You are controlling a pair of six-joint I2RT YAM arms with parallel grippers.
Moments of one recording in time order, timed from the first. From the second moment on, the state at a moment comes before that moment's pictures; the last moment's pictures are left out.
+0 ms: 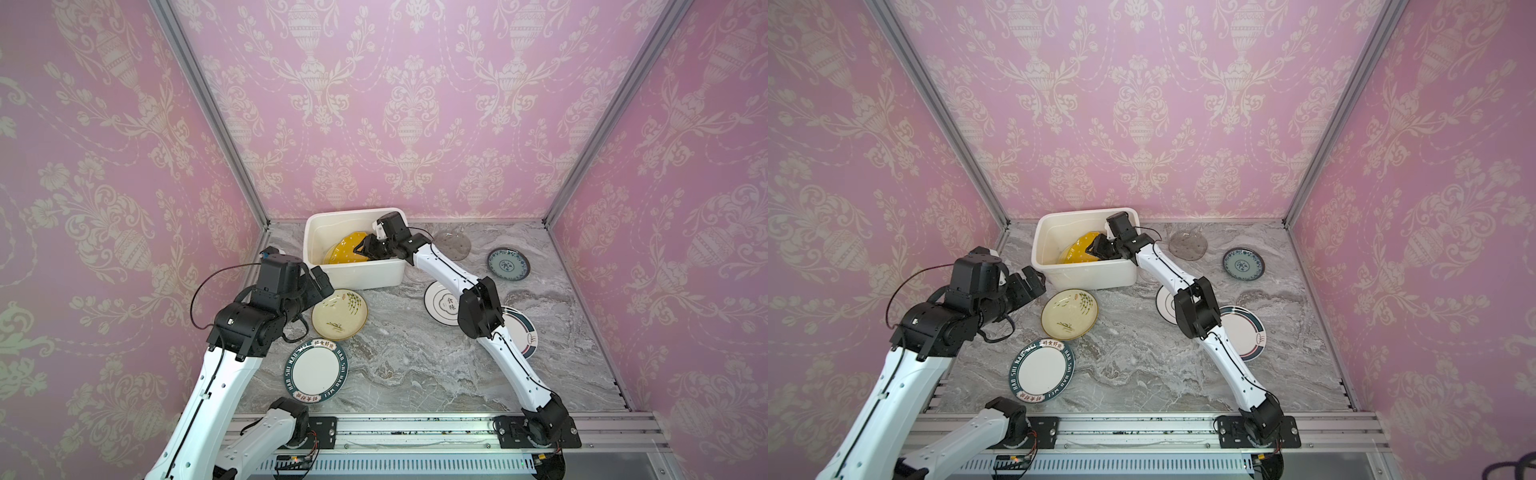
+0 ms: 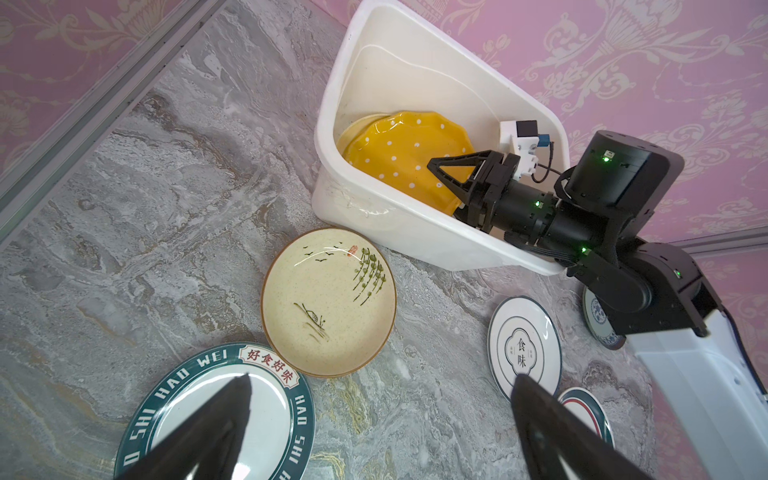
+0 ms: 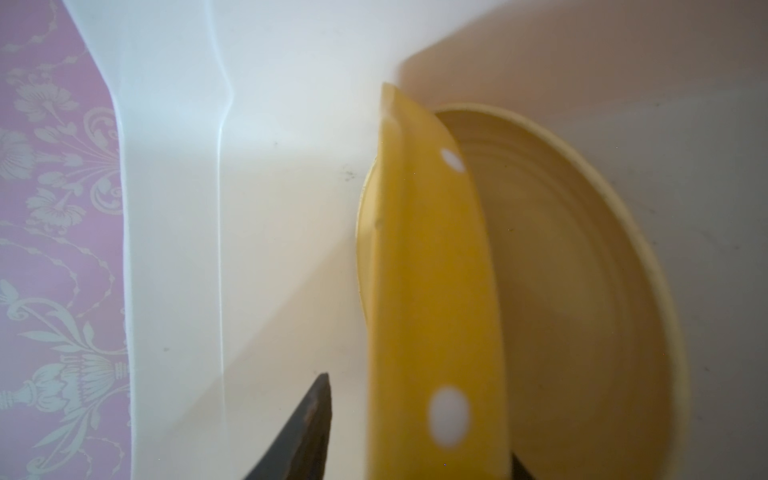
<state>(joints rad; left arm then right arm) -0.30 0.94 1.27 -1.09 -0.16 -0.77 0.61 2.67 2.56 -0.53 -0.44 0.89</state>
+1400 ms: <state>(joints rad) -0.24 1.00 1.26 -1.08 -0.10 -0.78 0.63 2.65 2.56 -0.83 -0.29 0.47</state>
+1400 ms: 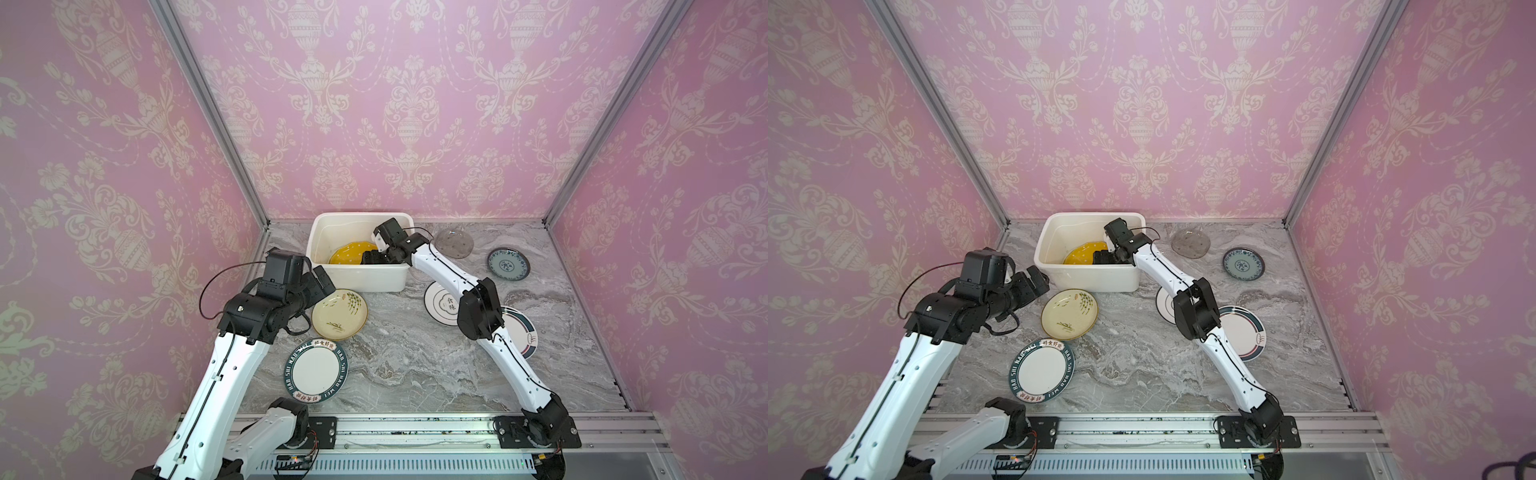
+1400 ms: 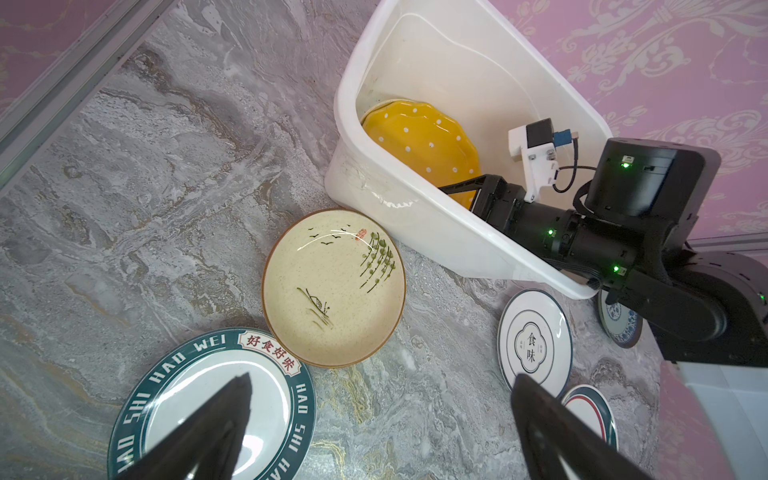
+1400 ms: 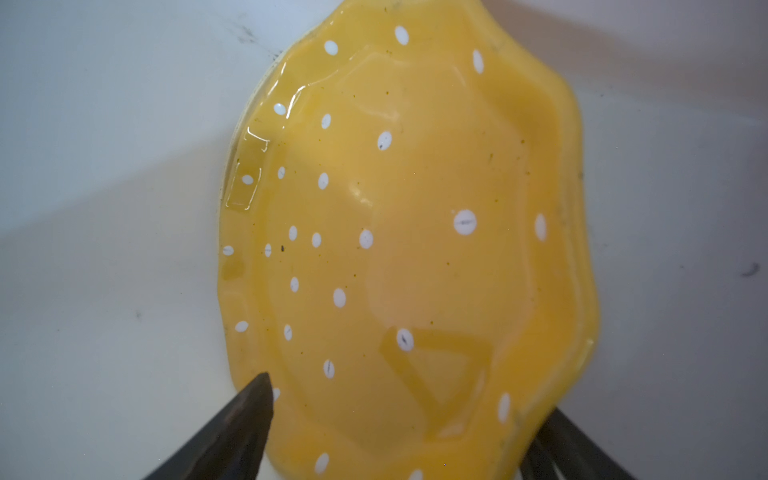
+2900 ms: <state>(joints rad) -0.21 1.01 1.52 -1.32 -0.11 -0.70 0.65 1.96 2.18 -0.72 -0.40 0.56</state>
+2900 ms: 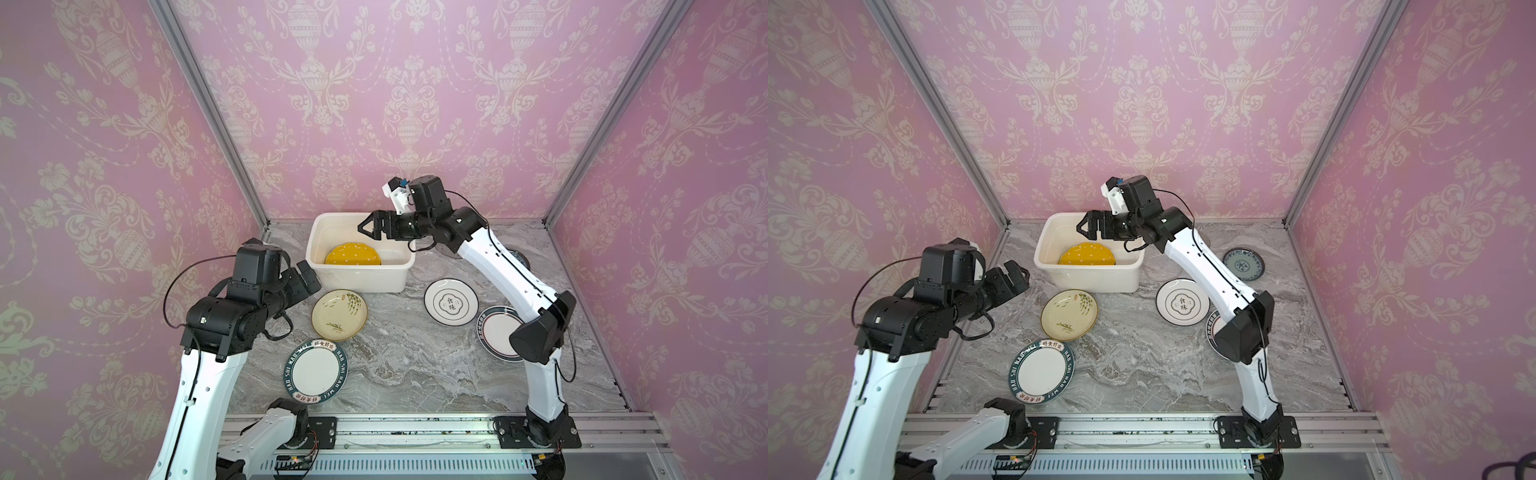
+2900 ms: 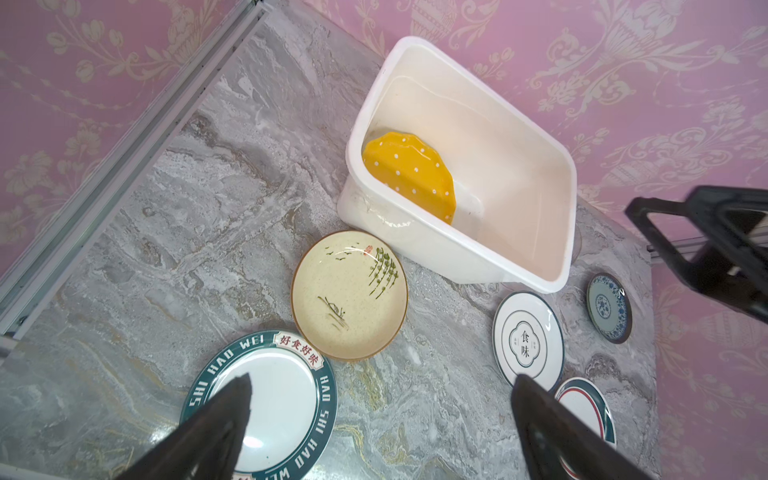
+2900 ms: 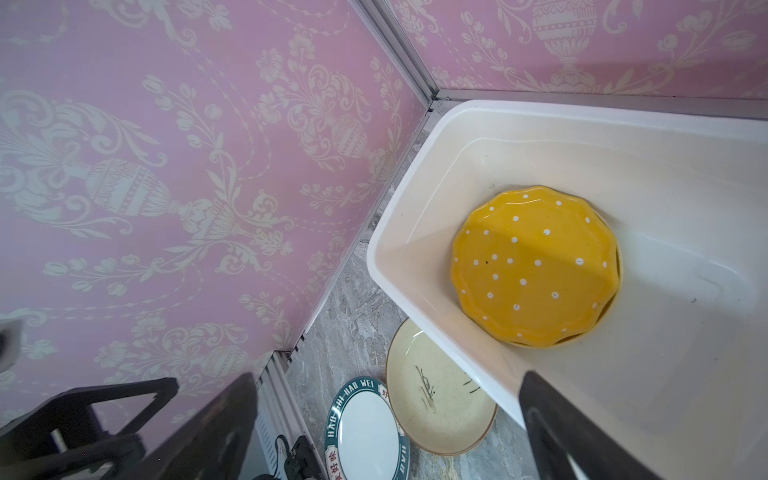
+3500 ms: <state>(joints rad) -0.20 1.00 1.35 -1.46 0.18 -0.76 0.66 1.44 1.40 -0.65 -0.39 0.69</state>
